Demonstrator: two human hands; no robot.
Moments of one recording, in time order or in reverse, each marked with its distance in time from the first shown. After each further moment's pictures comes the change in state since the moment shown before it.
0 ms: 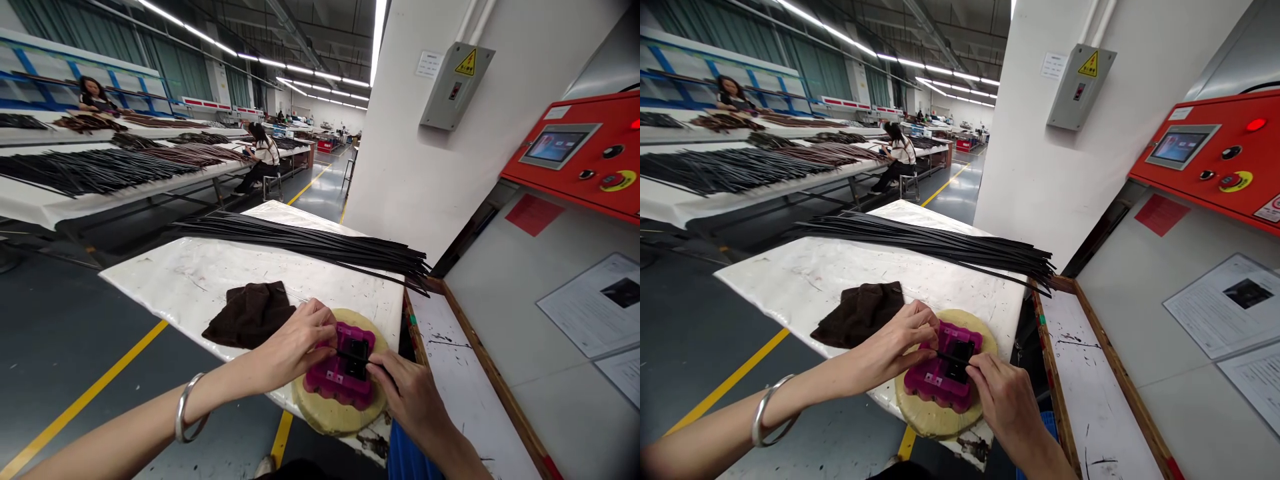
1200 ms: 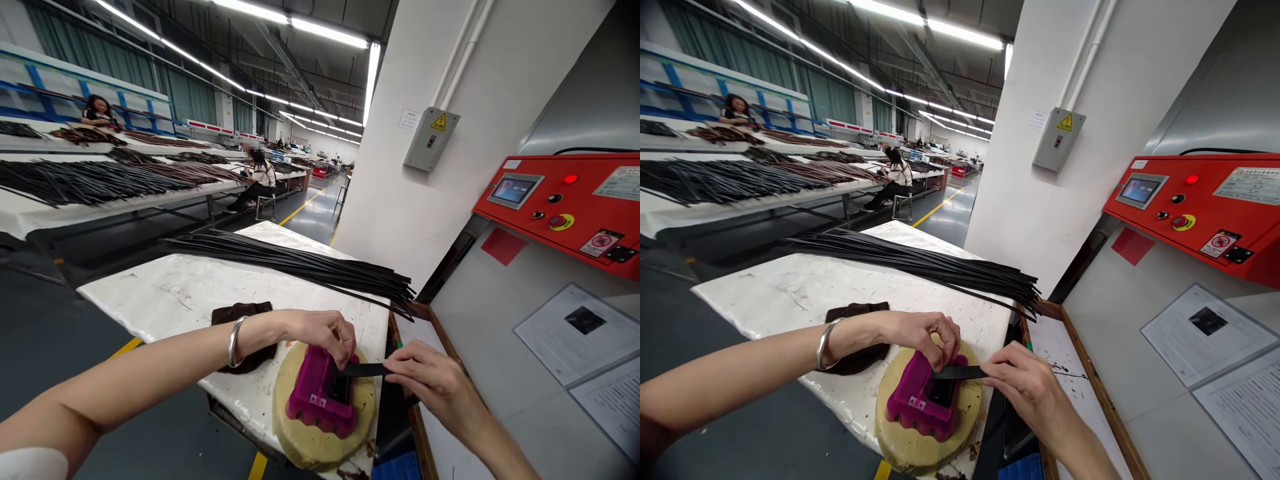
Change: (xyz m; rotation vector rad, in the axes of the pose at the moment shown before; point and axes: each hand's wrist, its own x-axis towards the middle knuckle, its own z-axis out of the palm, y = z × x) left_hand 0.084 -0.006 -0.028 -0.600 -0.459 0.028; right_hand 0.030 0.015 -0.095 0.048 -0.058 -0.277
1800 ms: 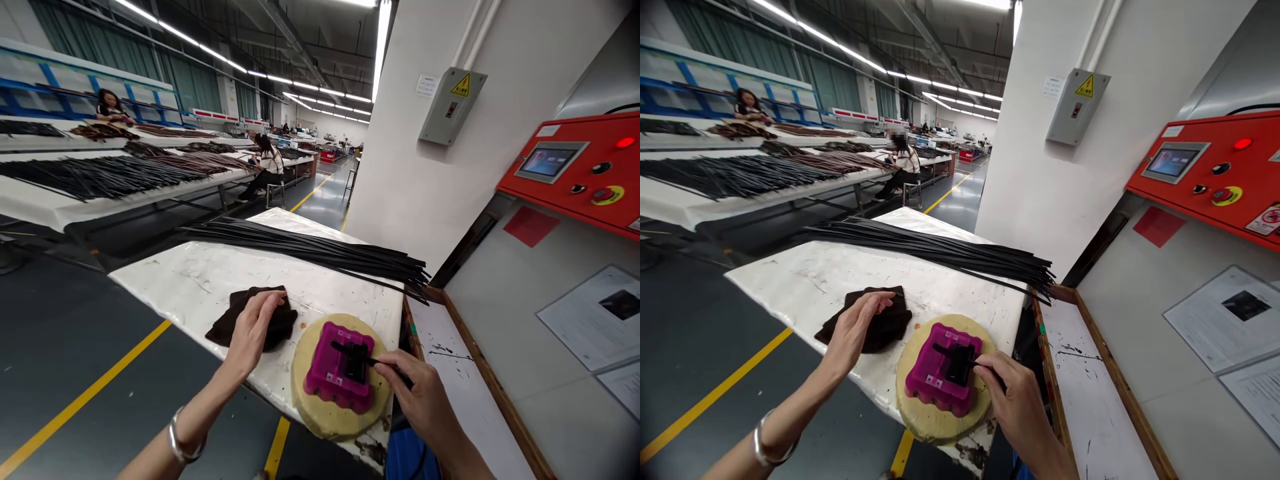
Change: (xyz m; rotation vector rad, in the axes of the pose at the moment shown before) left_hand -0.099 -0.079 0.062 0.106 1.421 -0.192; right_hand -0.020 -0.017 0.082 0.271 0.157 0.415
